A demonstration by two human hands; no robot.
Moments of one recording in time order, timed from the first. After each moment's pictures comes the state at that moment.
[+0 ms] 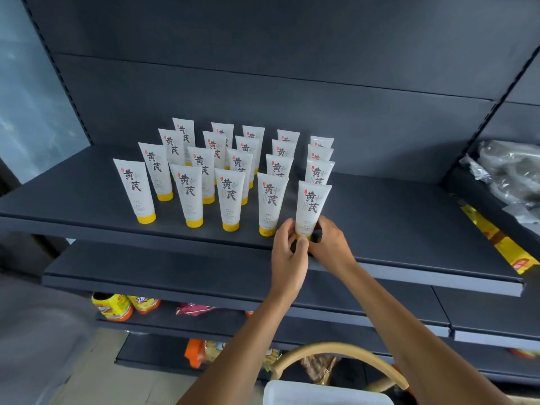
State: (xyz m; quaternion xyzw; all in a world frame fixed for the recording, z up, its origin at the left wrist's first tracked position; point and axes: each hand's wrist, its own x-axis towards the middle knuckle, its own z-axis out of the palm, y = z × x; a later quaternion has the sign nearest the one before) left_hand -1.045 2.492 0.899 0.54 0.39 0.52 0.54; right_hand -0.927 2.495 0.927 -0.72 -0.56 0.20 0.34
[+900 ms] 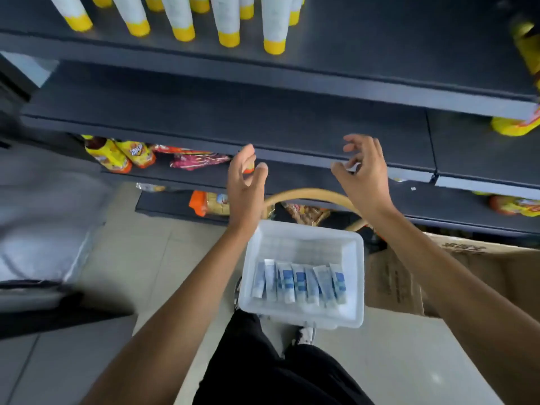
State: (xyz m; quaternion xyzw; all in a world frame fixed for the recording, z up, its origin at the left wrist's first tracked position) left_hand -1.074 2.325 0.797 0.46 0.50 0.52 0.51; right_hand -0.862 2.292 0.832 -0.72 -0.52 0.20 0.41
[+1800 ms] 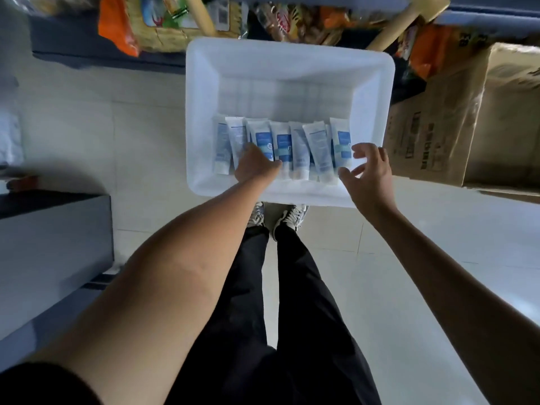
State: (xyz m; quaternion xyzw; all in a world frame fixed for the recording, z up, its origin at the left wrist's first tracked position) left_hand -1.006 2.161 0.409 0.52 0.74 -0.15 0.40; right_hand -0.807 2.060 0.483 -0.83 -0.42 0.34 0.16
